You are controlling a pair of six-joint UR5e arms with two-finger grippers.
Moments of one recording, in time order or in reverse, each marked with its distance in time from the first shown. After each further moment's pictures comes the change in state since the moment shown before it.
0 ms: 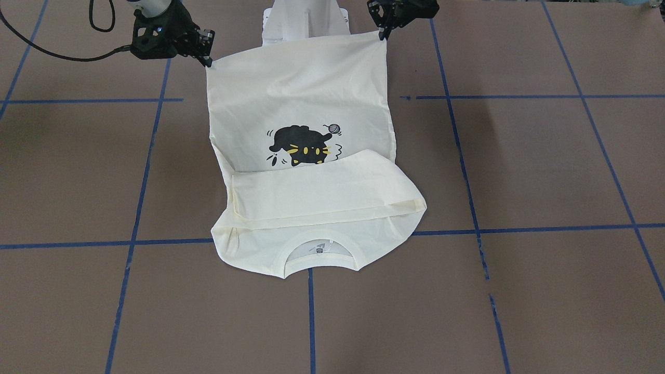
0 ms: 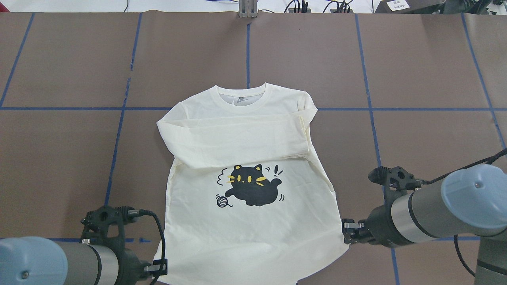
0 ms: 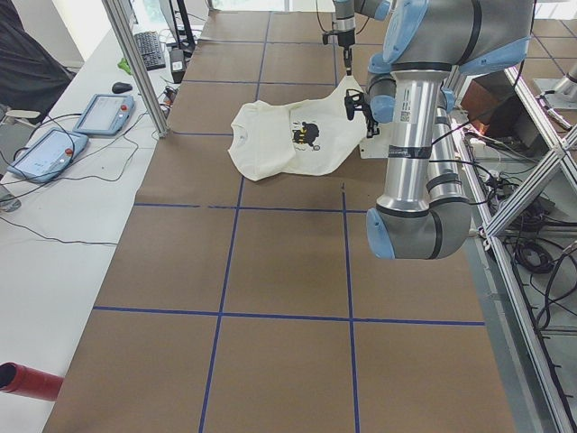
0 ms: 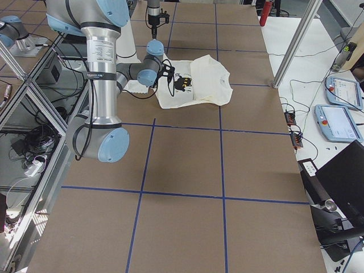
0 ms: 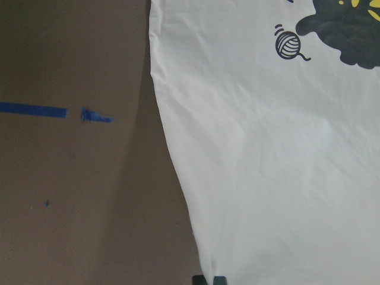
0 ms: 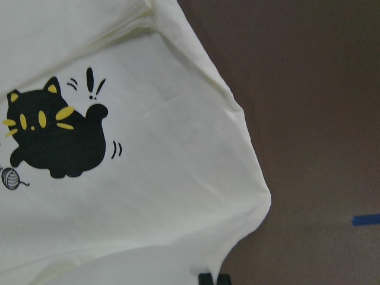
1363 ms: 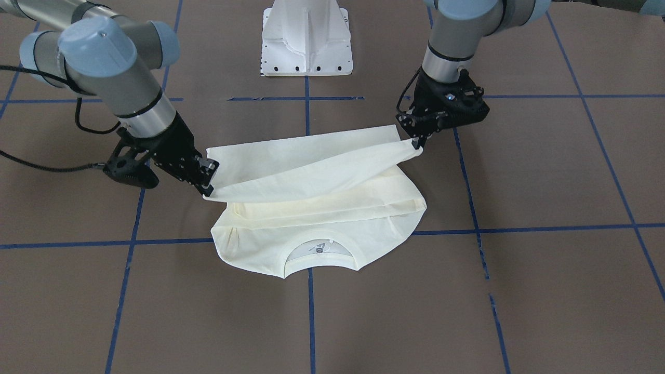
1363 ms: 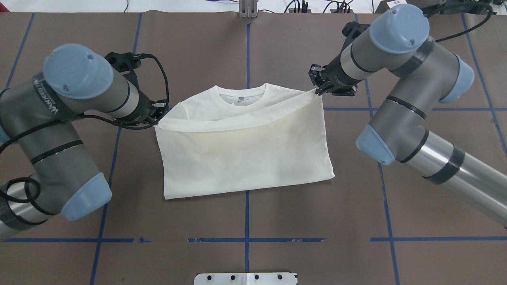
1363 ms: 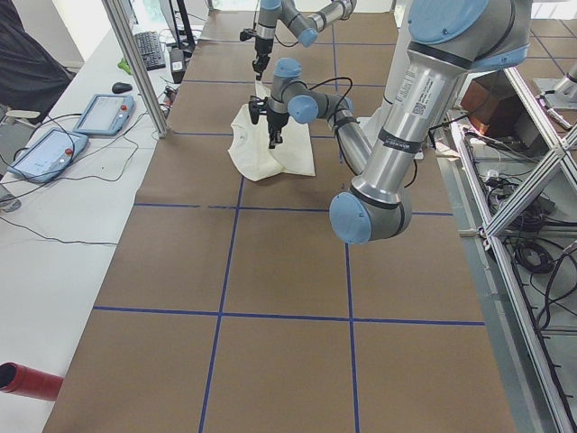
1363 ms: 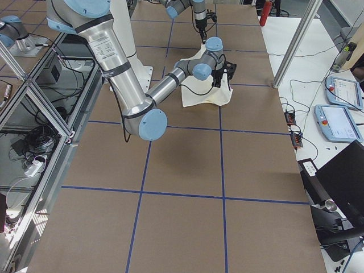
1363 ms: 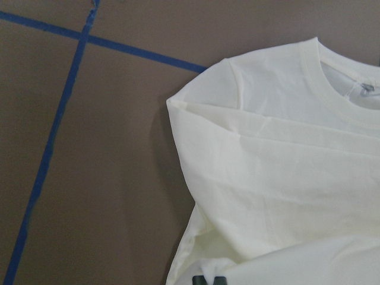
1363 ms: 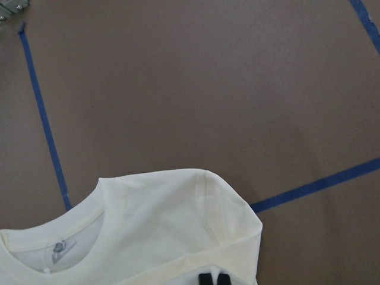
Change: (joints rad) left arm -0.486 -0.291 0.514 -0.086 -0.118 0.208; right arm 0.361 0.543 -0.633 0.000 0.003 -0.093
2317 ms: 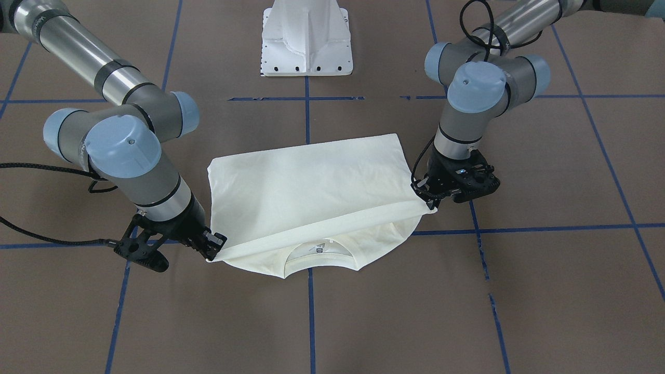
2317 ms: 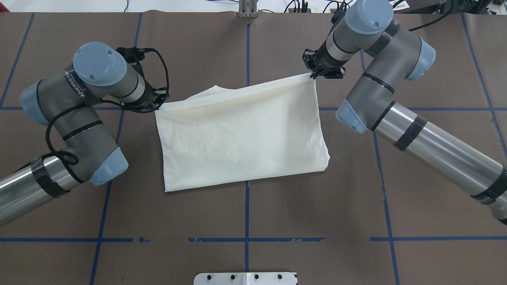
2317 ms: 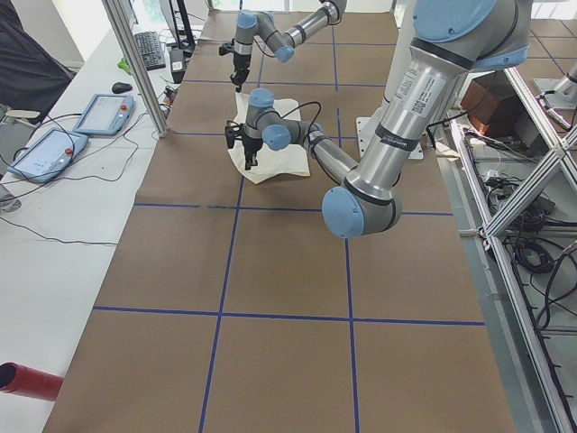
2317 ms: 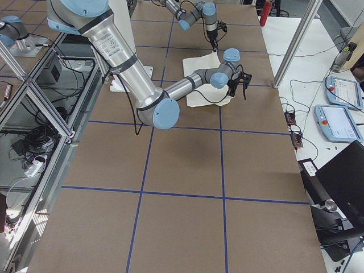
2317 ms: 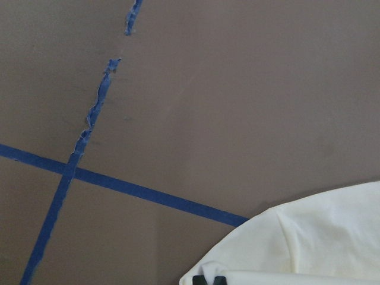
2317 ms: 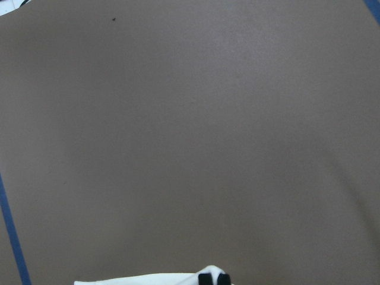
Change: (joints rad) left arm -0.039 -0.056 0.287 -0.223 0.011 0.011; right arm 0.034 0.124 -0.330 0.163 0.000 -0.003
